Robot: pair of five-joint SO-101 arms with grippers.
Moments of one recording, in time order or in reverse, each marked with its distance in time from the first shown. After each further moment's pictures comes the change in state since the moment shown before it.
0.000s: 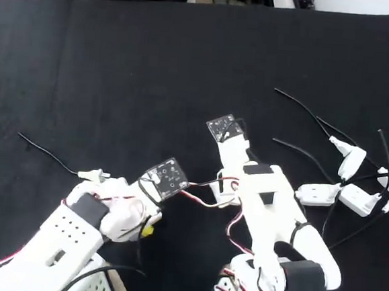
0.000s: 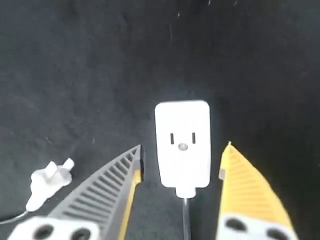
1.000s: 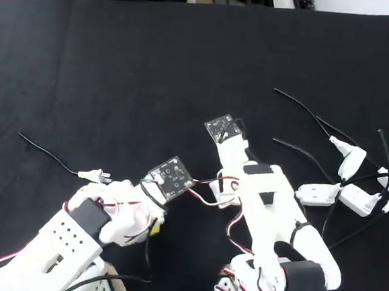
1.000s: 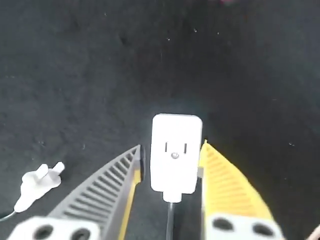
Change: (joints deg) left arm 6.4 -4.6 -3.0 4.0 8.7; right arm 0.0 0.0 0.0 0.0 1.9
